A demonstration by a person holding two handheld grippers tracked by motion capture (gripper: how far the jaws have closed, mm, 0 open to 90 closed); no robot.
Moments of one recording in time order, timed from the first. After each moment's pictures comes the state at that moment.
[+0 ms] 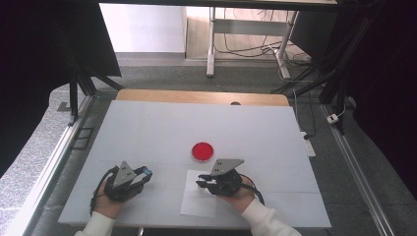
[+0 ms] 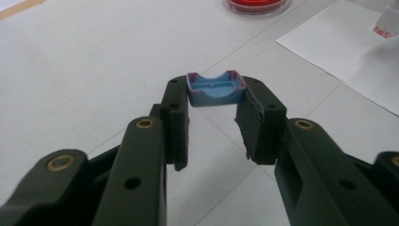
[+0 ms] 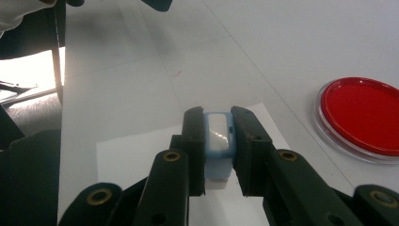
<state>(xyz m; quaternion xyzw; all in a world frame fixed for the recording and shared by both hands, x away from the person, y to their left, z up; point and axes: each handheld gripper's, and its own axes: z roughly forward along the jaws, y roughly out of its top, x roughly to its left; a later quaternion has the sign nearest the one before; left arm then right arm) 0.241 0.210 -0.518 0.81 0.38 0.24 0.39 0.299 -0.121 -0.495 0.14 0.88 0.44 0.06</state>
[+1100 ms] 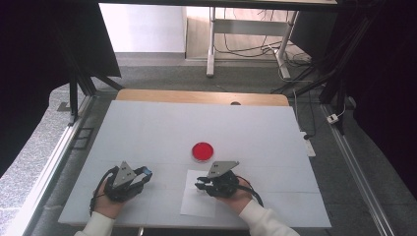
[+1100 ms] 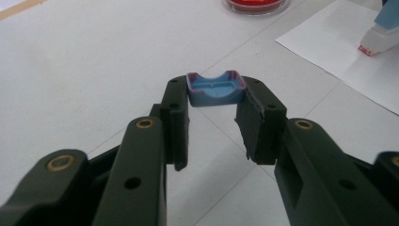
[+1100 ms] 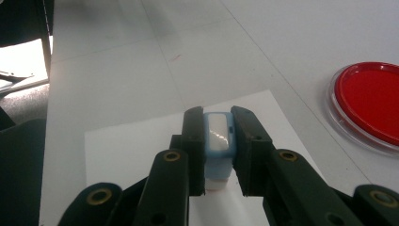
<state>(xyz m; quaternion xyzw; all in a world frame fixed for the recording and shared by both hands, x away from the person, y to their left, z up) 0.241 0.210 -0.518 0.81 0.38 0.24 0.38 0.300 -0.115 -0.508 0.14 0.89 0.42 0.06</state>
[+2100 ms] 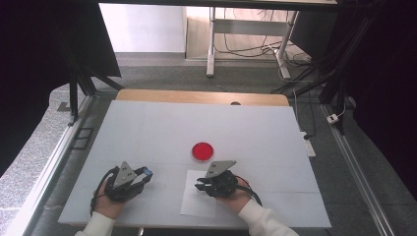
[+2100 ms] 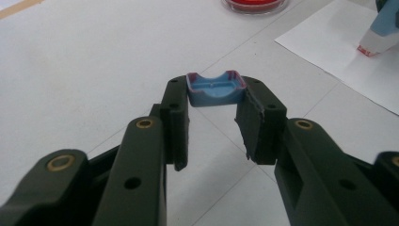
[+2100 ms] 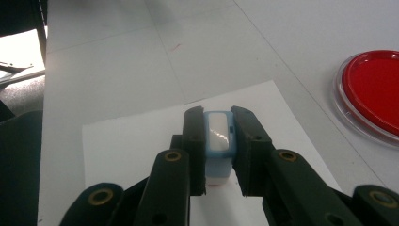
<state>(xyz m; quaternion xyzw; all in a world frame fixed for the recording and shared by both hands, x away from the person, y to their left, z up) 0.241 0.208 -0.518 0.81 0.37 0.24 0.38 0.302 -0.112 -0.510 0.14 0.91 0.40 0.06</state>
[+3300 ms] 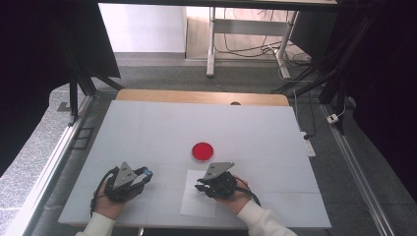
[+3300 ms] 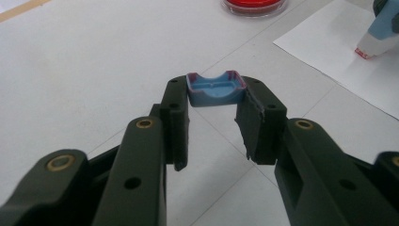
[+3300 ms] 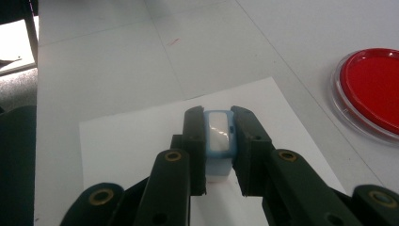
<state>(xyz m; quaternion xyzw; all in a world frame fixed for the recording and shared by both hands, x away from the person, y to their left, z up) 0.239 0.208 -0.517 0.81 0.37 0.24 0.39 0.297 -0.109 -0.509 0.14 0.91 0.38 0.07</state>
